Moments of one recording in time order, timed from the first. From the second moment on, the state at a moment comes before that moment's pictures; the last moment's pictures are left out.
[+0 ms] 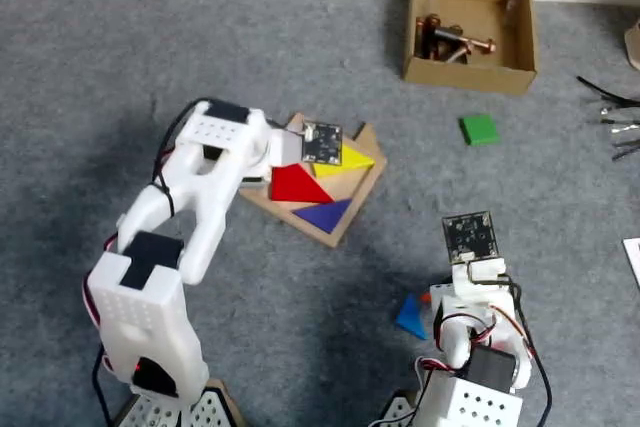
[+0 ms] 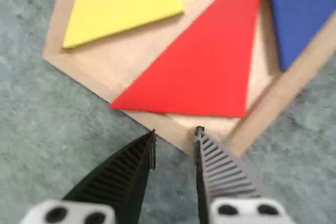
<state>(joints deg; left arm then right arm) 7.0 20.1 7.5 55.5 -73.6 11.7 -104.2 96.0 65.5 28.6</state>
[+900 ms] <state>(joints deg) 18.8 18.6 12.2 67.1 -61.4 11.7 -104.2 96.0 65.5 28.6</state>
